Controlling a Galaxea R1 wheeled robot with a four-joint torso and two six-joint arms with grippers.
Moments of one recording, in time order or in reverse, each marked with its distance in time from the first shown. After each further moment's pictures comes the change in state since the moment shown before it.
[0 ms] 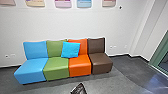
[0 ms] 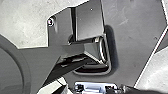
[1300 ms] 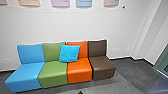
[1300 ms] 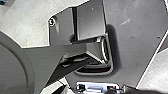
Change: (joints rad) left arm 0.000 0.000 0.000 0.000 -0.001 0.000; right arm 0.000 0.007 0.000 0.000 0.000 0.000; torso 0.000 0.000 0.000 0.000
